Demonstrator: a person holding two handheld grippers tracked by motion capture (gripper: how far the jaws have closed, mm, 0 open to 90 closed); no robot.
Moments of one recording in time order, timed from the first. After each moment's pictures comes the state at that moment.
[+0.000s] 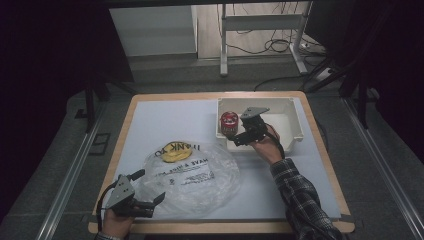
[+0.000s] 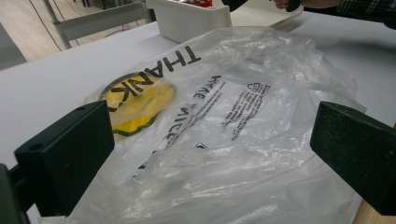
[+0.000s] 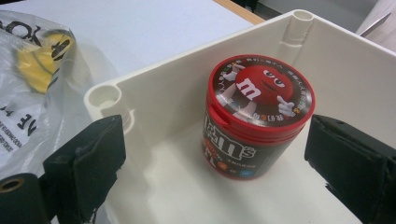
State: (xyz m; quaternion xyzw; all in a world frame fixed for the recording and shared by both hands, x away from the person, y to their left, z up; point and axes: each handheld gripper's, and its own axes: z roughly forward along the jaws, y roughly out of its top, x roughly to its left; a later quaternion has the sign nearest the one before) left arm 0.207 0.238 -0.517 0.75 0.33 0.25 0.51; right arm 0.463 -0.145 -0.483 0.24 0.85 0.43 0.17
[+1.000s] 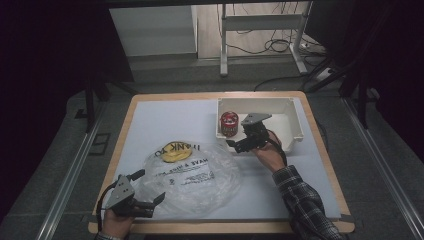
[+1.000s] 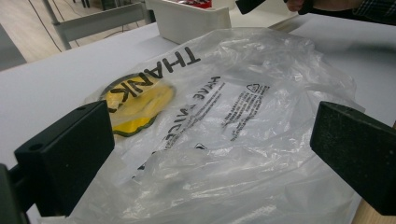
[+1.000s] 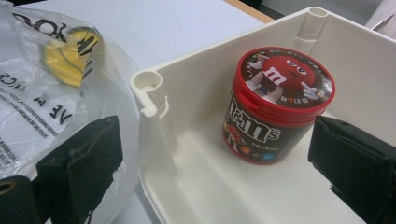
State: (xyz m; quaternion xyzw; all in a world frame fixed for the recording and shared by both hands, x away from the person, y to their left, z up) left arm 0.207 0.237 -0.517 0.75 0.33 0.25 0.51; right arm 0.439 -0.148 -0.482 0.24 0.85 0.43 0.17
